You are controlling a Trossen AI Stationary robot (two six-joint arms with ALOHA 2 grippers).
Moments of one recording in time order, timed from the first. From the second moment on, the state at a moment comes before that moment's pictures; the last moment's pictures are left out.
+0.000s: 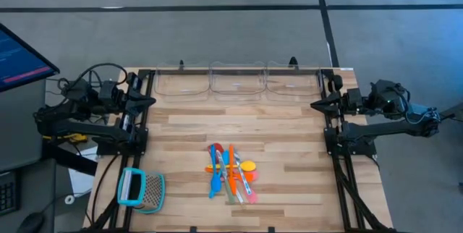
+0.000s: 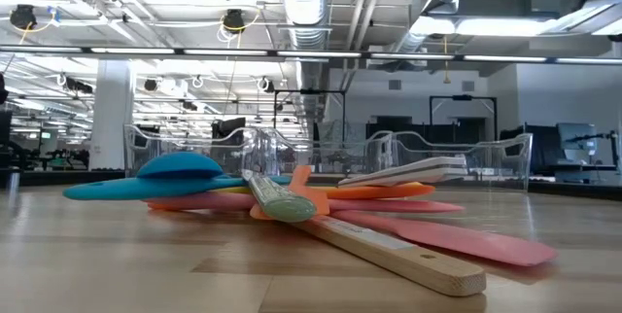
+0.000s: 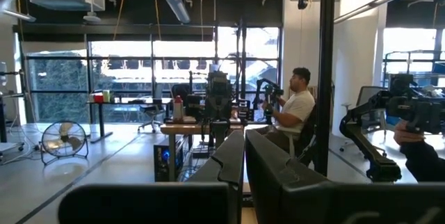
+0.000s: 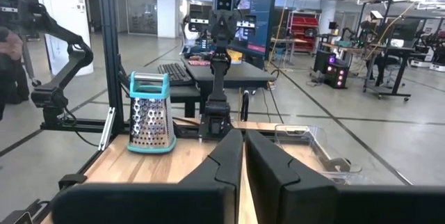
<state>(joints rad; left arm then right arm) 0.00 0.40 0.78 -0.14 0.00 0.00 0.00 0.39 0.79 -0.38 0.00 -0.08</state>
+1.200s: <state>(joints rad) -0.01 0.00 0.46 -0.28 0.02 0.07 0.04 0.19 0.53 -0.26 -0.06 -0.12</state>
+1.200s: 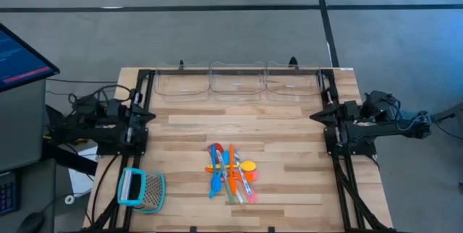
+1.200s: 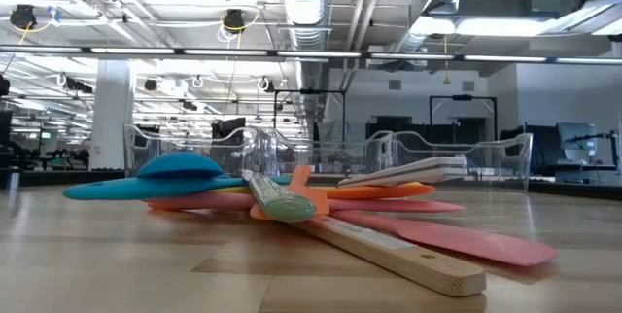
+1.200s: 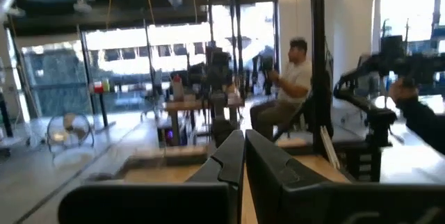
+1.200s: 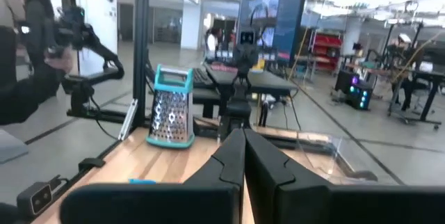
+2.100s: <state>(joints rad) -0.01 0.06 0.41 -0.30 0.02 0.07 0.04 0.02 0.31 -0.24 -0.05 0.03</state>
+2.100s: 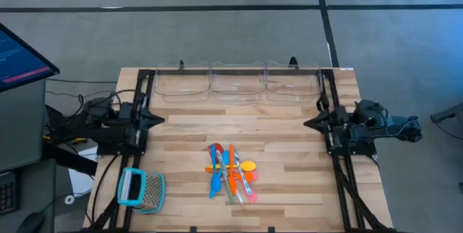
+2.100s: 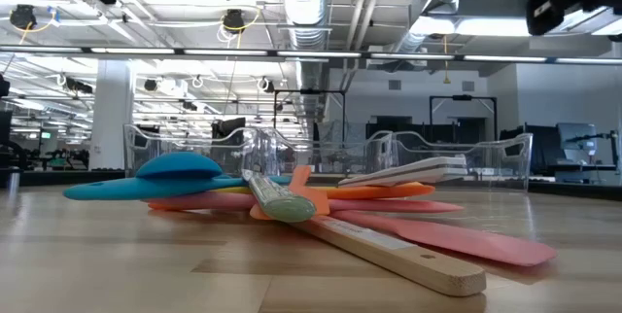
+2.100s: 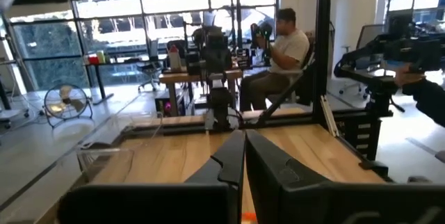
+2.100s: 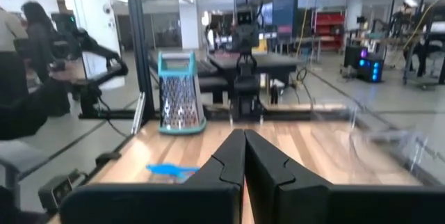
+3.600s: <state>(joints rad) -0.01 0.06 0.30 -0.27 0.02 0.07 0.04 0.03 0.15 -0.24 -0.05 0.02</state>
